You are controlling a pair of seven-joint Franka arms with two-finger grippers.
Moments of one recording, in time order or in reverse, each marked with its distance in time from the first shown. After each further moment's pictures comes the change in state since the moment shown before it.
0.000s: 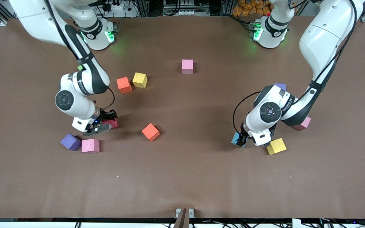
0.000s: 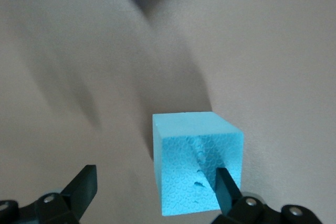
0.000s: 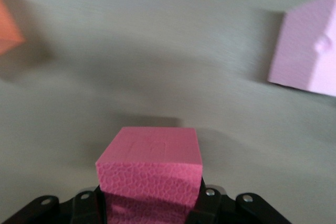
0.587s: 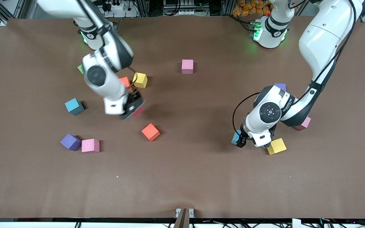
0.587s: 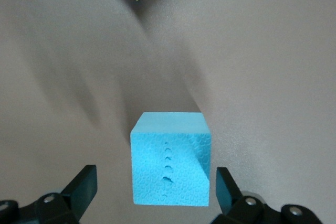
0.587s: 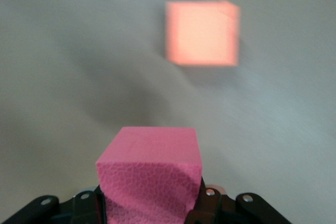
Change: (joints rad) left arm -0.013 0.004 0.012 0.020 0.000 -0.001 -0.017; right arm 0.131 -0.136 0.195 0.006 -0.045 -0.087 -0.128
